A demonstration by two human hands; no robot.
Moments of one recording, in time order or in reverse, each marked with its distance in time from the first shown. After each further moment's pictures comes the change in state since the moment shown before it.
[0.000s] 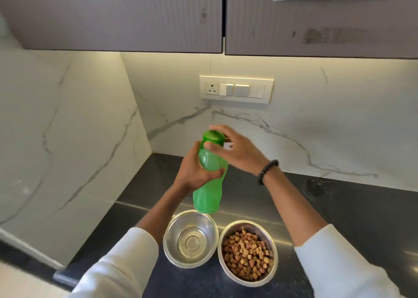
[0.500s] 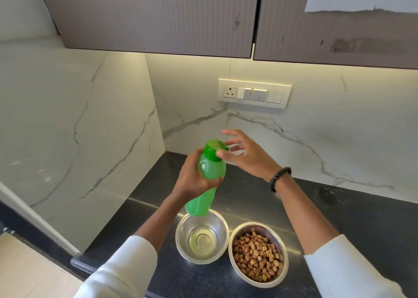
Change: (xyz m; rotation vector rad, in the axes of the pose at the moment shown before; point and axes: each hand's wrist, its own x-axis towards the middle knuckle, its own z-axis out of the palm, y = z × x) left_hand -0.034 -0.021 -0.033 0.108 0.093 -0.008; right_hand -0.006 -0.017 0.015 0.040 -0.054 0.049
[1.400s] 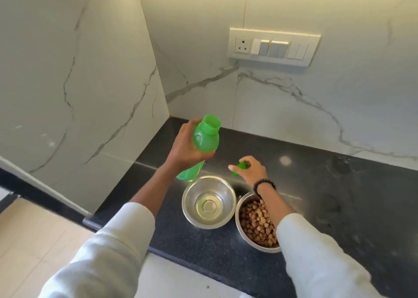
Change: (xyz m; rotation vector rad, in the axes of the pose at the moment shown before) left_hand 0.002 -0.052 -0.011 0.099 -0.060 -0.075; right_hand -0.031 0.160 0.129 0.131 0.069 0.653
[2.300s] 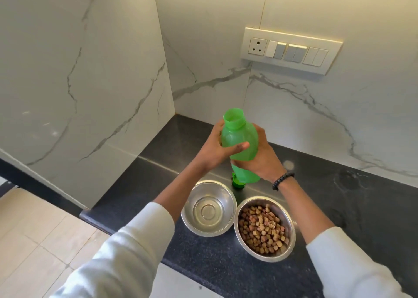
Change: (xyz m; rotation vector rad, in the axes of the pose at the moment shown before) left_hand 0.015 0.039 0.041 -0.635 -0.190 -0.184; right_hand 0.003 -0.066 -0.049 -0.032 -0.072 -0.611
